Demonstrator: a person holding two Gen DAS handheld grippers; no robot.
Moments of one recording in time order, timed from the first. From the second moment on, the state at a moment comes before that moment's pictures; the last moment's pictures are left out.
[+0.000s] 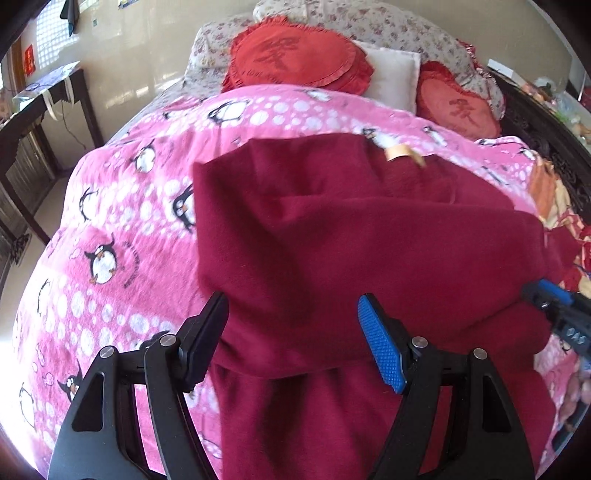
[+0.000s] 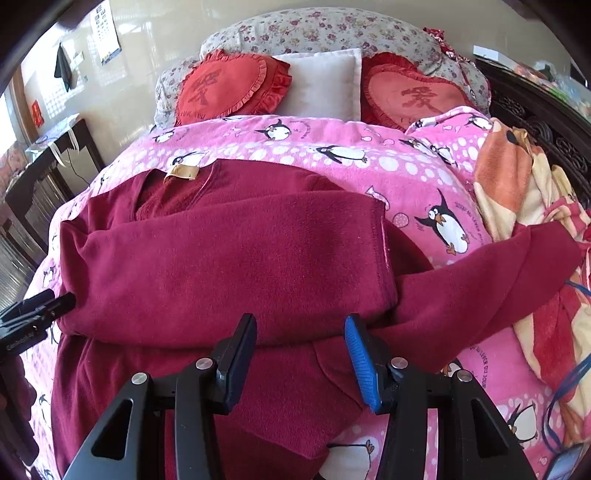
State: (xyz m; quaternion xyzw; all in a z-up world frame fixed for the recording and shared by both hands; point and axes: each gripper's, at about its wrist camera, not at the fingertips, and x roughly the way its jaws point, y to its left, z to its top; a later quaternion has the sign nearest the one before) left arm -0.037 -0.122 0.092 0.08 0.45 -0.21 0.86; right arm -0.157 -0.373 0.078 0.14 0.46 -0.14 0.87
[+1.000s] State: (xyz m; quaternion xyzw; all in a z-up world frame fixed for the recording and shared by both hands) left arm -0.061 -0.224 0.053 0.14 0.47 -0.28 0.82; right arm -0.223 -0.625 0.082 0.39 0.35 -0.33 0.79
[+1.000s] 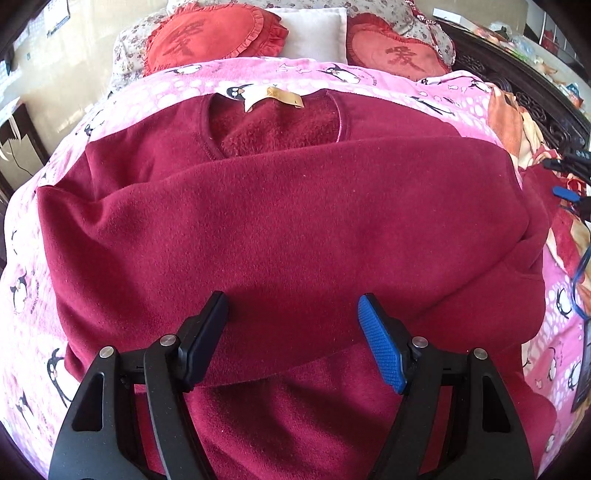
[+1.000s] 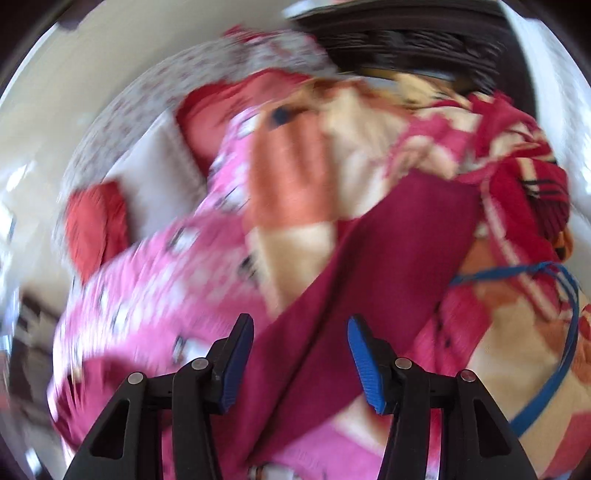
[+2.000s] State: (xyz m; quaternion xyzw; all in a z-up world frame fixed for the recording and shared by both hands) left arm -0.030 -0.131 0.127 0.03 0.42 -0.24 0.87; right arm -0.208 -0.514 0.246 0.25 0.24 -0.07 0.93
